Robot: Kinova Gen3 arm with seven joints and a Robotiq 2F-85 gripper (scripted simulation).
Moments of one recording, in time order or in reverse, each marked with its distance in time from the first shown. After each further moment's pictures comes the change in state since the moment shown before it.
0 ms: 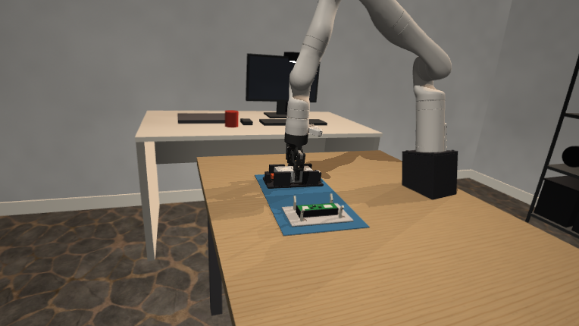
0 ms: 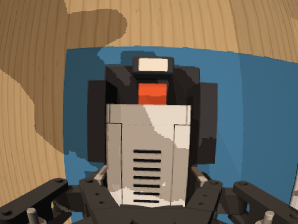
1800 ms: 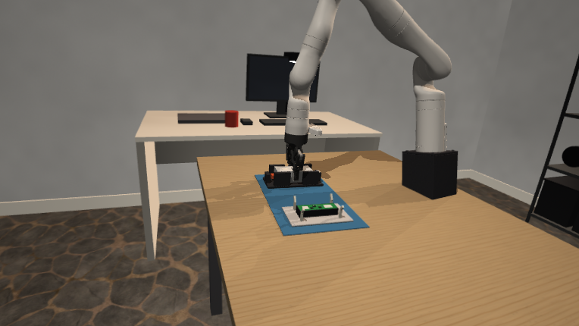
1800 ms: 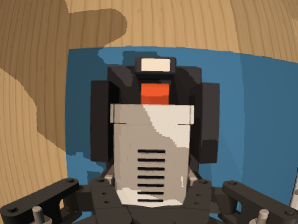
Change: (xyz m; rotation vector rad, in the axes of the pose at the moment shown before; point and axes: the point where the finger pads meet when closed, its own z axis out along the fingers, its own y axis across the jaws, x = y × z) arm 0.000 -0.002 -0.001 0.002 -0.001 0.002
